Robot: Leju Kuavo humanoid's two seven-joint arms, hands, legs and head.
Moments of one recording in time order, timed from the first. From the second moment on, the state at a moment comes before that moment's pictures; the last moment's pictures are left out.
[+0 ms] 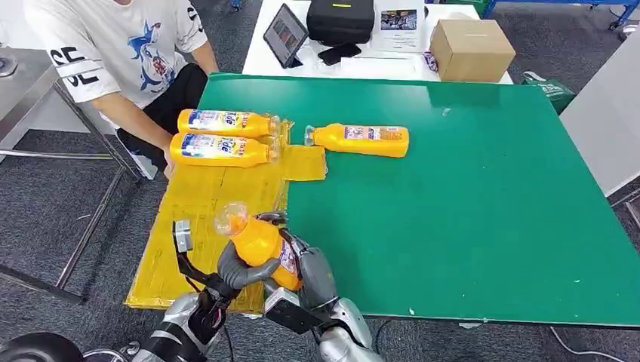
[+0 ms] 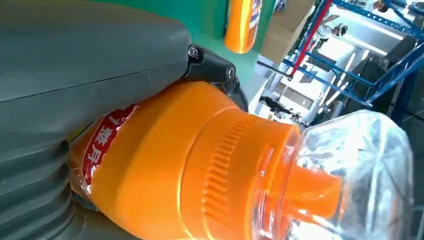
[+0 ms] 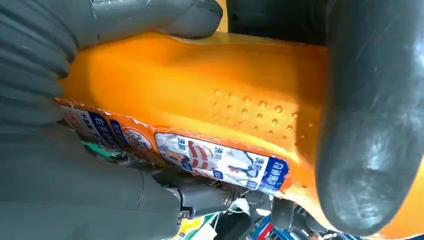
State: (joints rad) left arm -0.24 -0.12 -0.32 -1.01 0.48 -0.56 -0.38; right arm -0.21 0.29 0.55 -0.80 0.57 -0.53 -0.67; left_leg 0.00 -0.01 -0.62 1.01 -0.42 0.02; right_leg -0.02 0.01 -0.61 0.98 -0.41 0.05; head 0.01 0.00
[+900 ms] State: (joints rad) left arm -0.26 -0.13 -0.32 -1.13 0.26 -0.32 -0.42; right arm -0.17 0.26 0.54 -1.02 0.51 -0.52 -0.61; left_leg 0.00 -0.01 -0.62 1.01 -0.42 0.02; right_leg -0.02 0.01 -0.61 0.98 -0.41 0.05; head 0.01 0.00
